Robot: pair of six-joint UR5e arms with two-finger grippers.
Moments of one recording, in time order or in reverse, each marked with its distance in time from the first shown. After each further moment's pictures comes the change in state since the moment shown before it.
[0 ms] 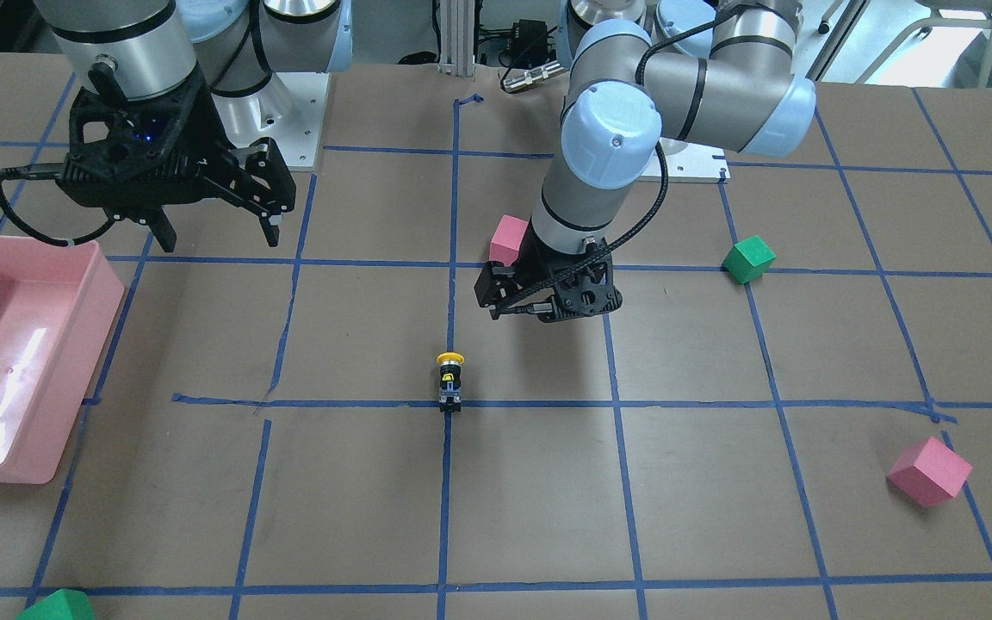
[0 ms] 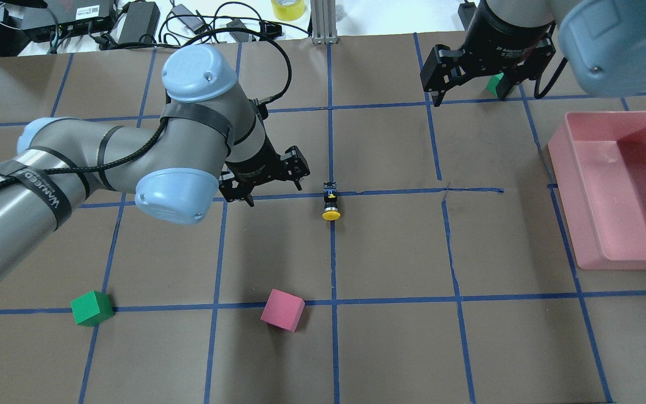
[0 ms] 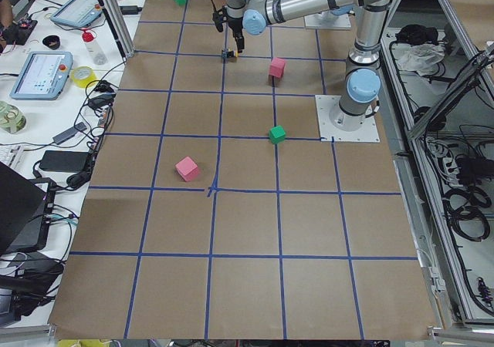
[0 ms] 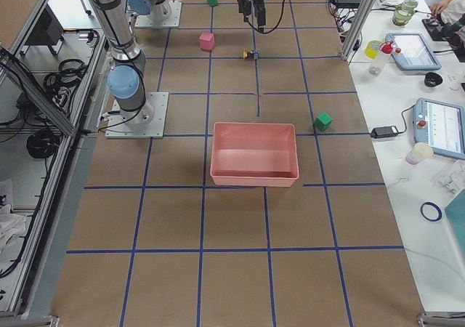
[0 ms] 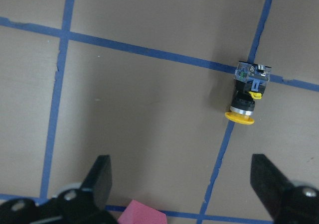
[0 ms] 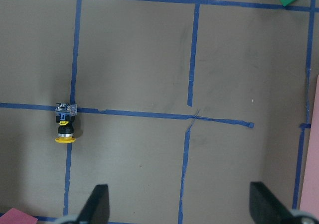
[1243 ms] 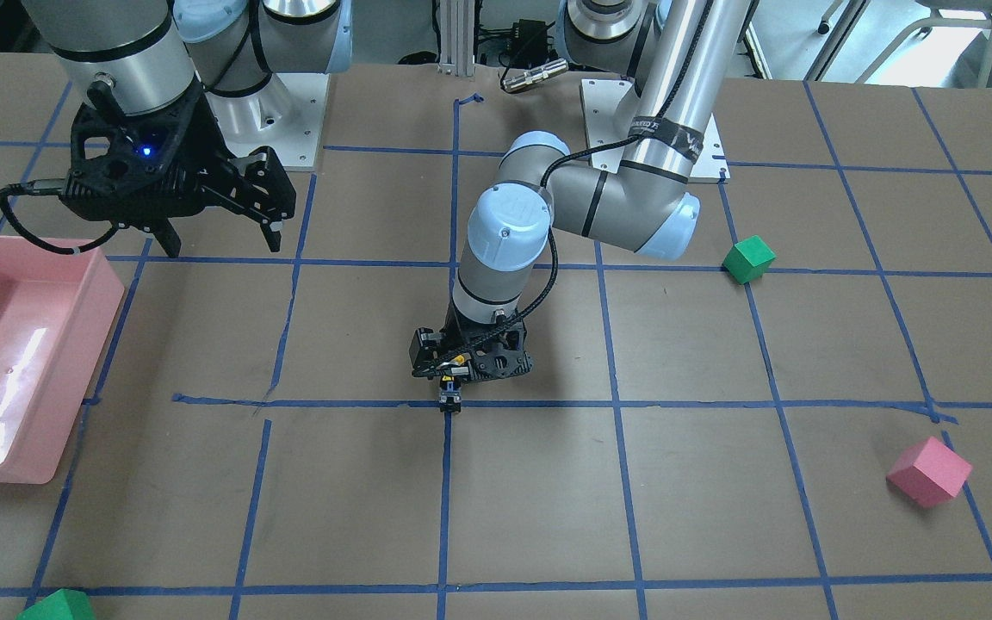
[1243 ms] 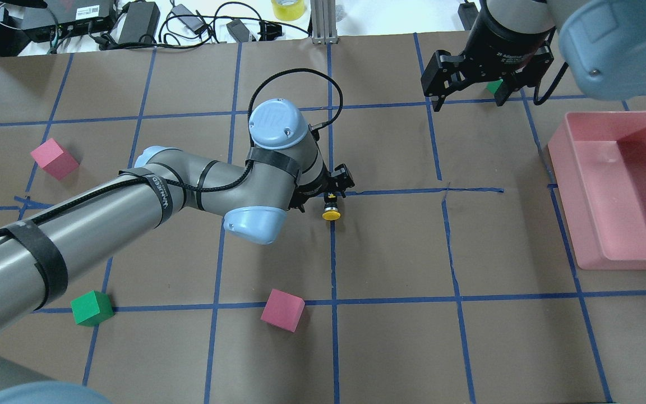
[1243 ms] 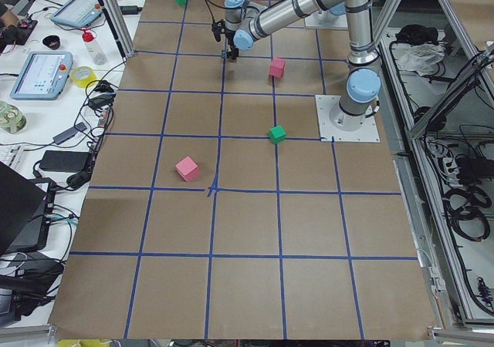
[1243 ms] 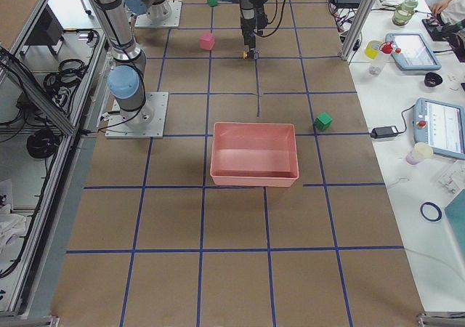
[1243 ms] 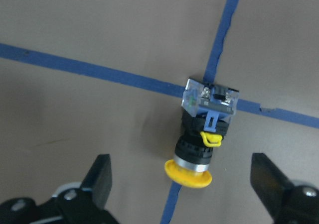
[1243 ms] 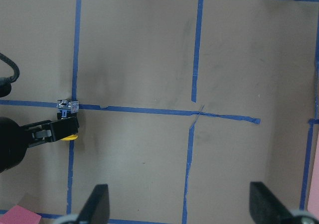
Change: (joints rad) left arm -0.112 -0.258 -0.002 0.372 0.006 -0.108; right arm -0.012 0.006 0.016 0.001 0.022 -0.003
